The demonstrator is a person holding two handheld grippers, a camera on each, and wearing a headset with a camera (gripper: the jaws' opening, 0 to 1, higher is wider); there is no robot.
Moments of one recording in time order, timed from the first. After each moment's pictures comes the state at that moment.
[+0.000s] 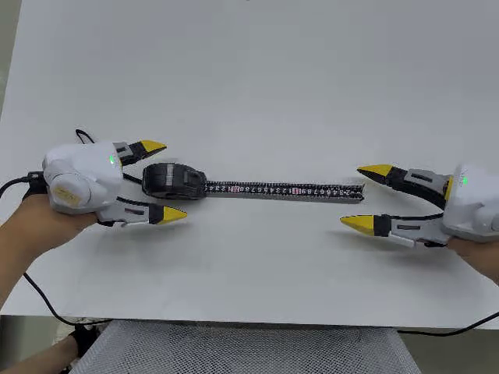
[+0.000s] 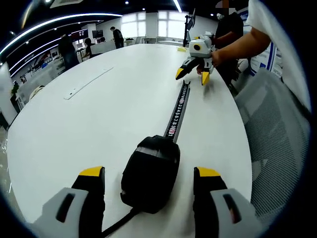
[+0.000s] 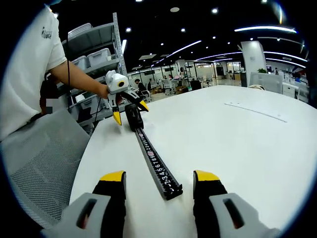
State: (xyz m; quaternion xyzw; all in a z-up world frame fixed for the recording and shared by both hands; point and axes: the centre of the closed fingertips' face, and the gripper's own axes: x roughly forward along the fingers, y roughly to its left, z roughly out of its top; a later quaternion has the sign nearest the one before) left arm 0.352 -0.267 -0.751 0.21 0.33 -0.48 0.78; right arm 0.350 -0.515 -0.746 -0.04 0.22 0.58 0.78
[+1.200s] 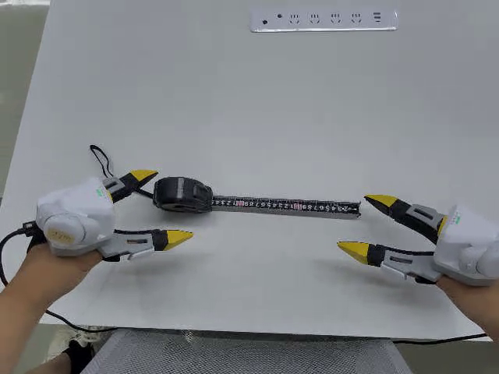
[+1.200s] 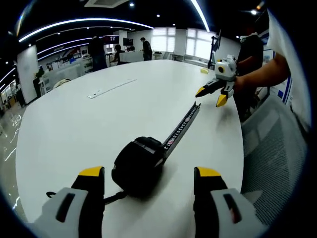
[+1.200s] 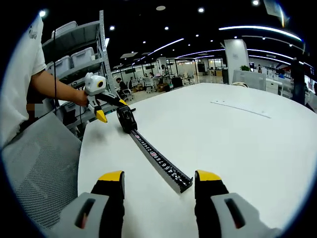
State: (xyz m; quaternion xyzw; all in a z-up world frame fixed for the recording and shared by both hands) left arm 0.326 -0.252 -0.721 0.12 0.30 -0.39 0.86; right arm 0.330 -0.521 -0.728 -0.04 0.24 0.51 0.83
